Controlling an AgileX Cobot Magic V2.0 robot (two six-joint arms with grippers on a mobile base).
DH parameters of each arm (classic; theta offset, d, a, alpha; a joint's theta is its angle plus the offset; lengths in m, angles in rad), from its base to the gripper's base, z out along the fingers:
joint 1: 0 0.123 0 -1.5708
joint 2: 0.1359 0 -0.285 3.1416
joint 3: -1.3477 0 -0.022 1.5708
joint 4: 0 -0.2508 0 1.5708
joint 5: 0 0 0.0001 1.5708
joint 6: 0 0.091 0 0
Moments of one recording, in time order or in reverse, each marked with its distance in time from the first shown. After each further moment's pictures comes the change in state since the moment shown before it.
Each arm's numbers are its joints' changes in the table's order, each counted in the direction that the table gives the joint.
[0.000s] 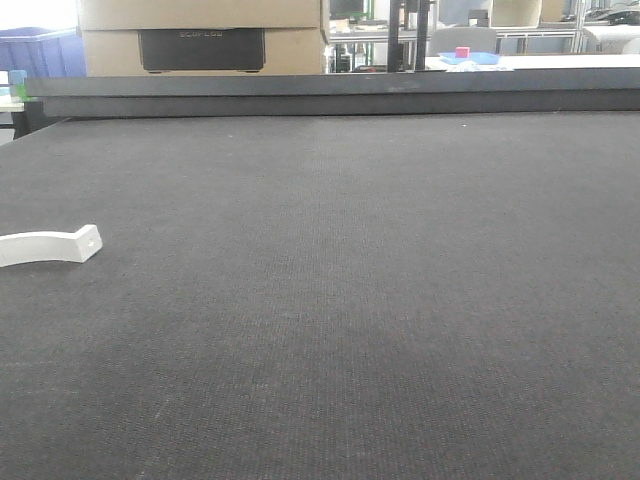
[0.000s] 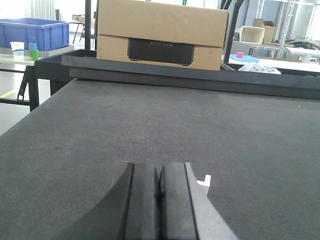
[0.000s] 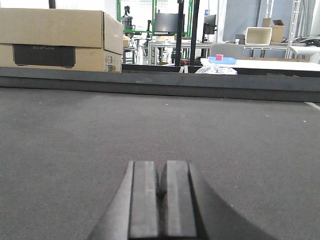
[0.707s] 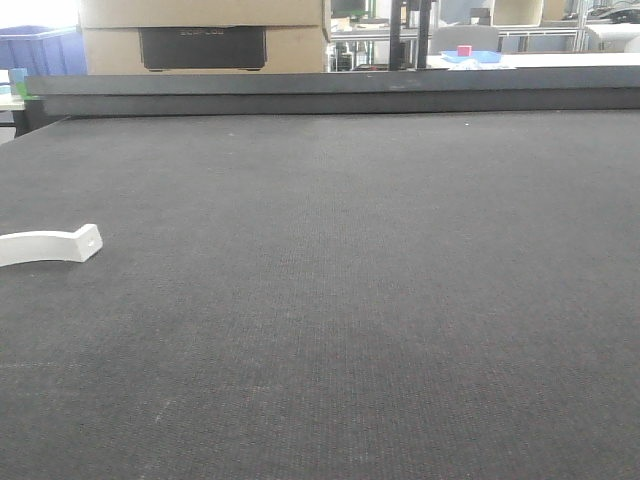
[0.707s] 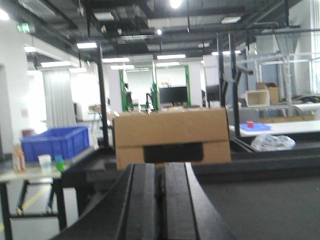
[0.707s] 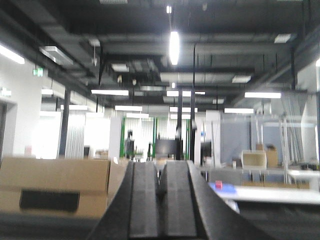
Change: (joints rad) left arm 0.000 0.011 0.478 -0.179 0.165 0.000; right arm 0.000 -0.005 0.342 0.000 -0.153 0.000
